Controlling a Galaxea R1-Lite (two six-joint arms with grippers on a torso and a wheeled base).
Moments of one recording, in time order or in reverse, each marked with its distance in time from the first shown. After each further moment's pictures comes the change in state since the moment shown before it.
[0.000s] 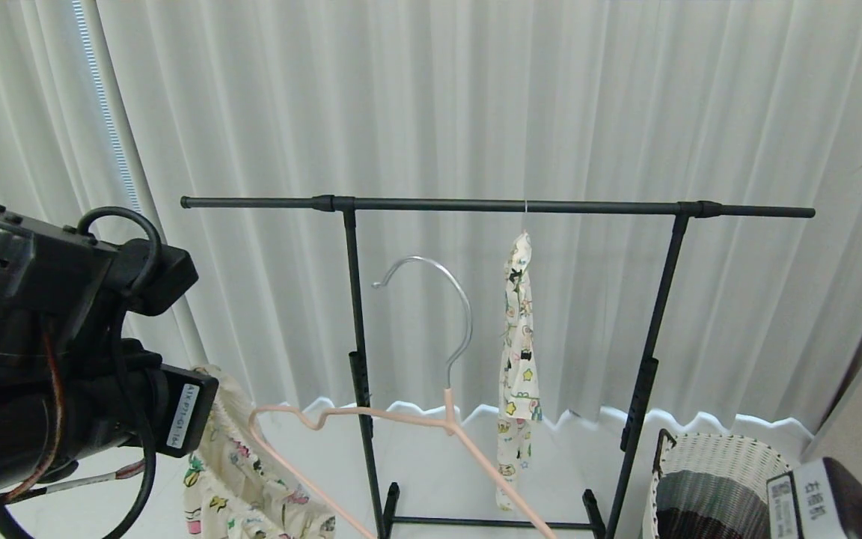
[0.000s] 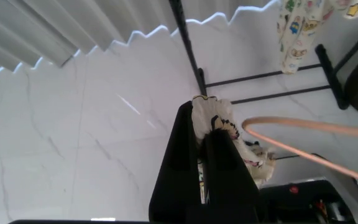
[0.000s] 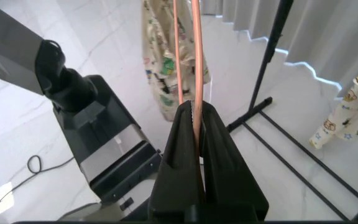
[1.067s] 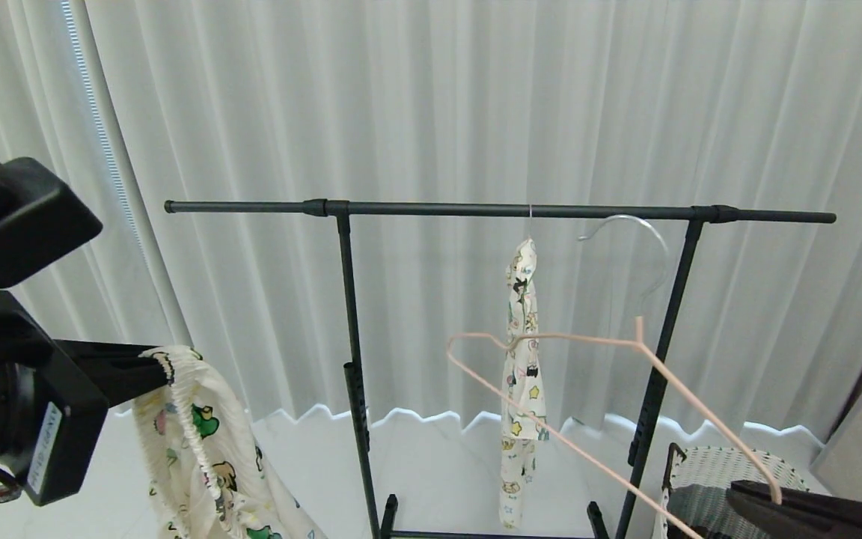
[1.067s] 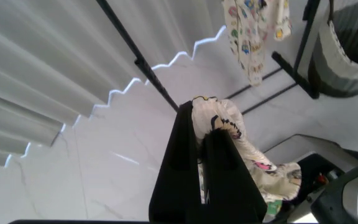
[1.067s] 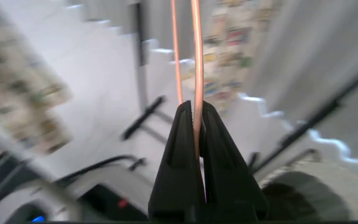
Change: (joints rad) left arm -0.111 -0.166 -0.169 0.173 -0.229 0.229; right arm -0.309 -0.304 0.064 0.281 -0.002 -0.164
